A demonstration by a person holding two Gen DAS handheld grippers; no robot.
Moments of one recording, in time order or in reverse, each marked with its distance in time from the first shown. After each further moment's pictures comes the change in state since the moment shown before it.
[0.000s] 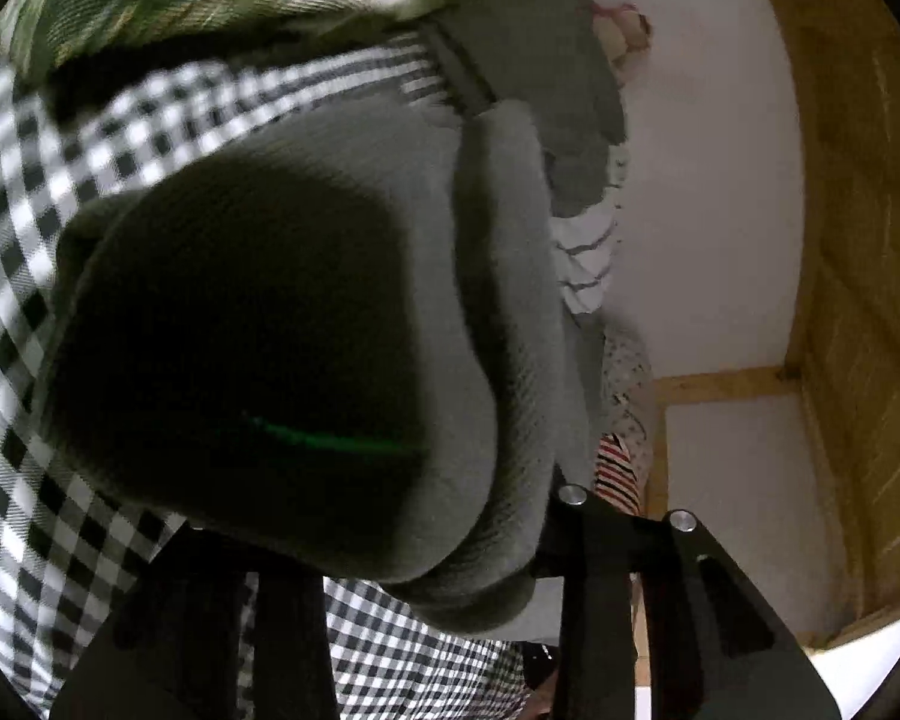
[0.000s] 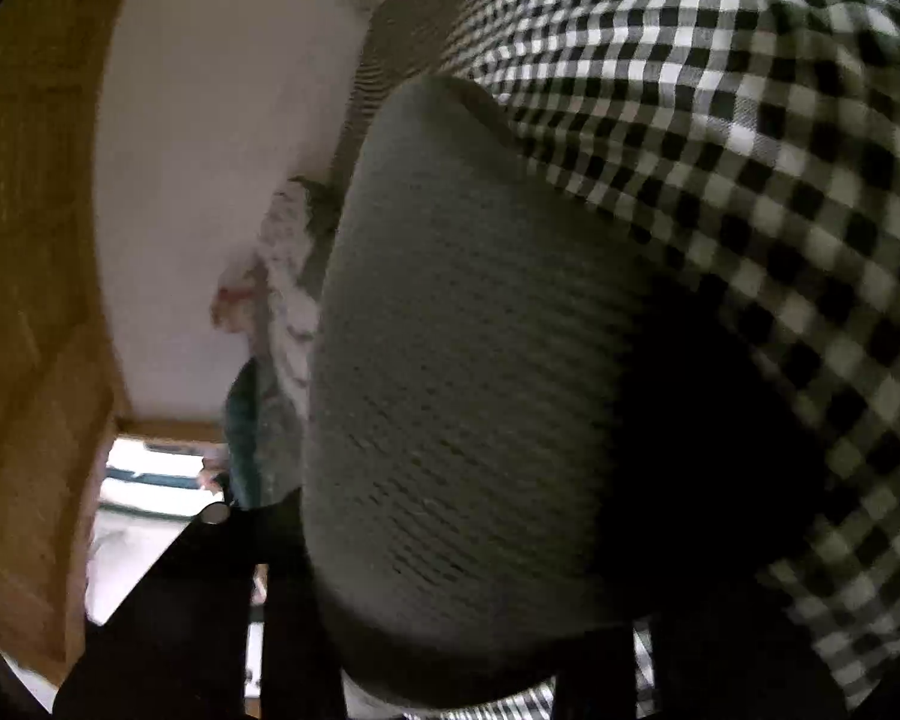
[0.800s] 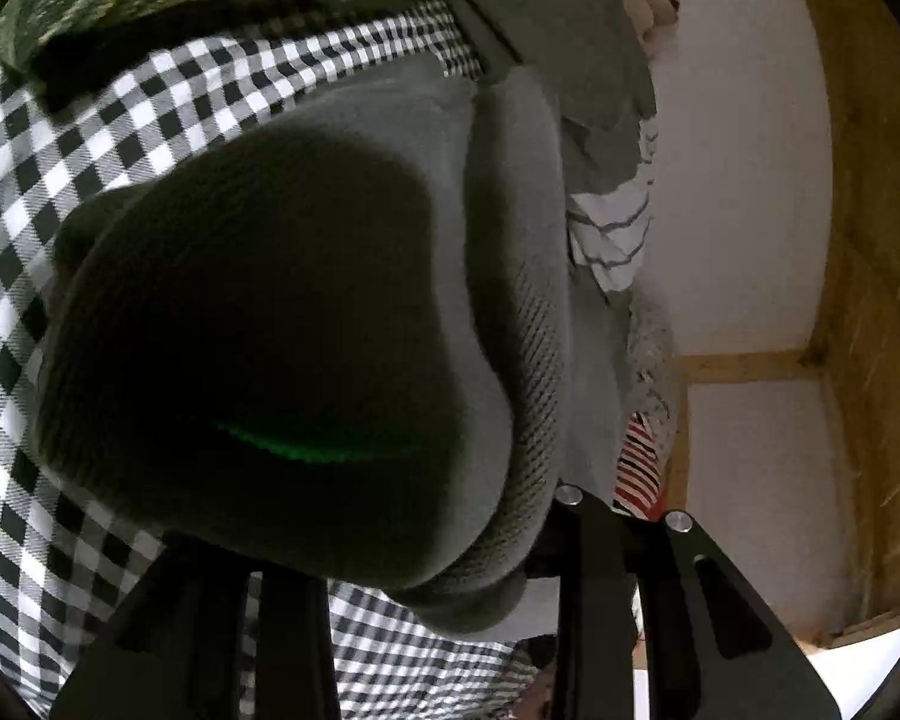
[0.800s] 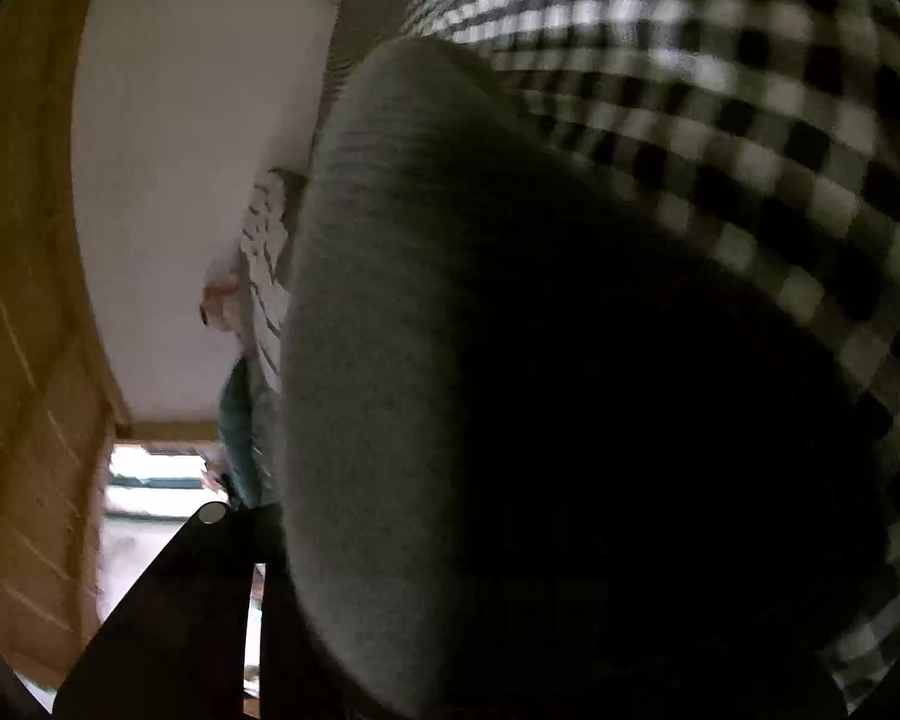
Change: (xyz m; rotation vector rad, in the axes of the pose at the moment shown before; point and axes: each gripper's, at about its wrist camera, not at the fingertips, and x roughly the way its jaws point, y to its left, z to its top) left arm 0.020 0.014 0.015 -0.026 0.082 0.064; right arm 0.023 -0.005 0.013 0.052 0.048 -0.039
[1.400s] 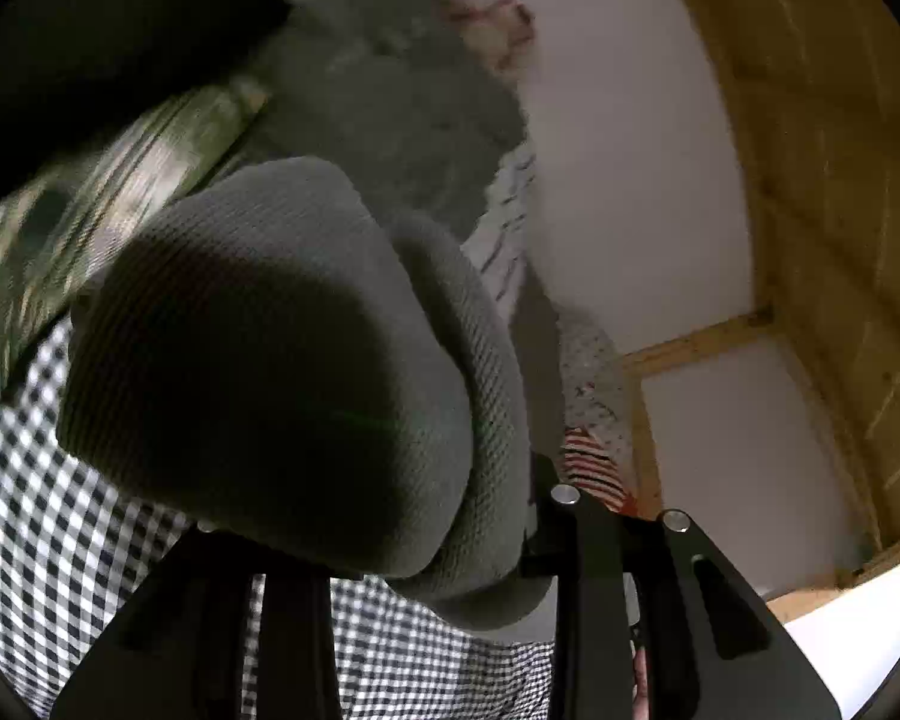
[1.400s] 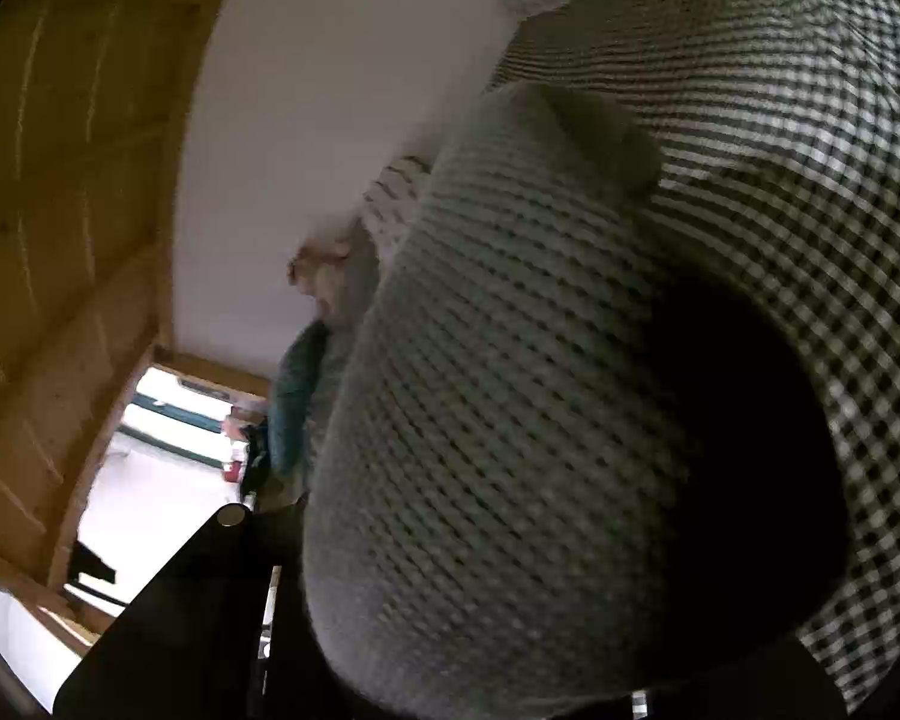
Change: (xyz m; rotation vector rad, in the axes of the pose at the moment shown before) left arm -0.079 -0.119 0.030 0.245 -0.105 -0.098; right arm -0.040 0.152 0.001 -0.272 -0.040 0.129
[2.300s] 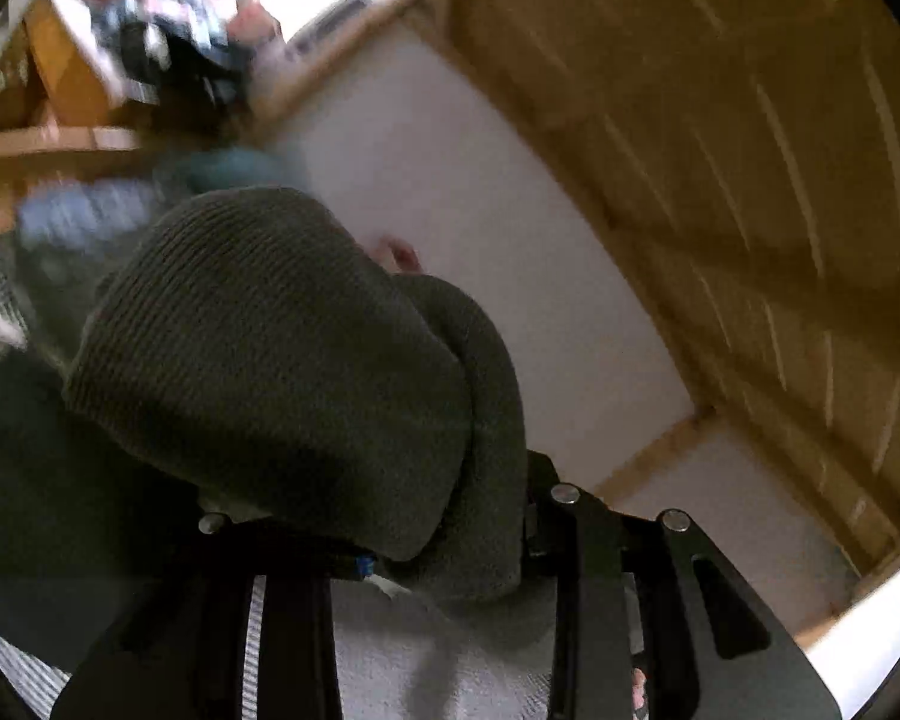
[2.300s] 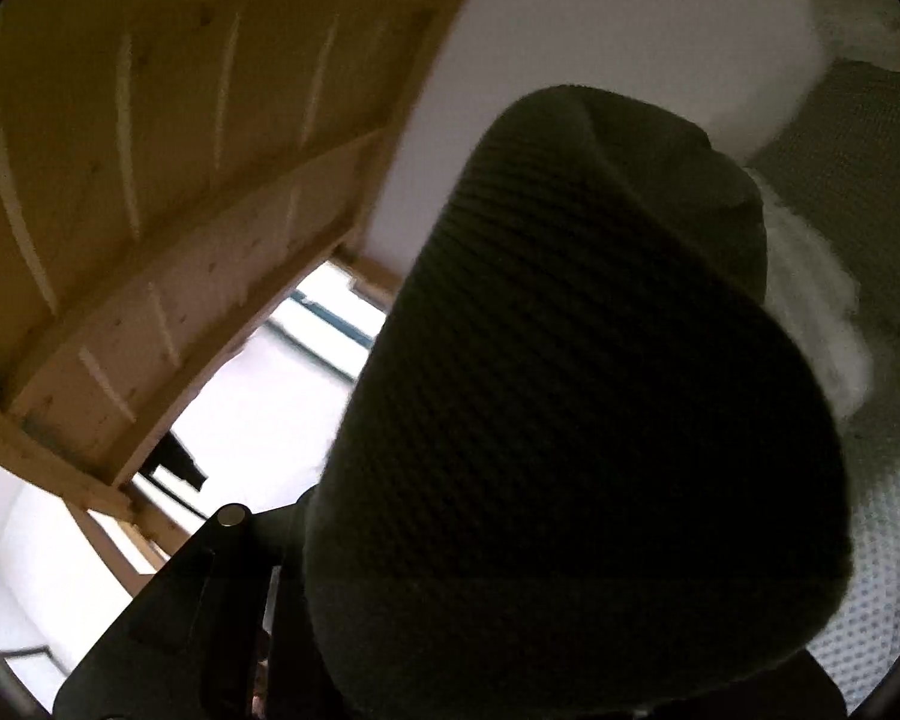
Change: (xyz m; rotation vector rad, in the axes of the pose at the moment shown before) left arm -0.240 -0.155 0.215 0.257 -0.393 -0.012; right arm 0.134 0.334 -0.052 -0.341 0.123 0.360
